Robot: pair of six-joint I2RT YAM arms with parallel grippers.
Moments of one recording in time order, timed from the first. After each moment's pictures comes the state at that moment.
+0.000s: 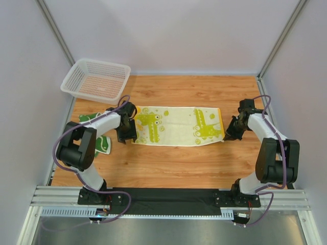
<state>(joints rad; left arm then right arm) -0.35 1.69 1.03 -0.70 -0.07 -0.55 -0.08 1.52 0.99 -0.78 -0.19 0.47</state>
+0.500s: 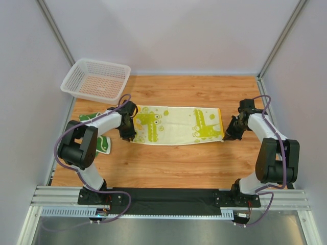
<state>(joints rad) -0.35 1.72 1.04 -0.65 -0.08 -0.56 -0.08 1.52 0.99 -0.78 -0.20 0.47</state>
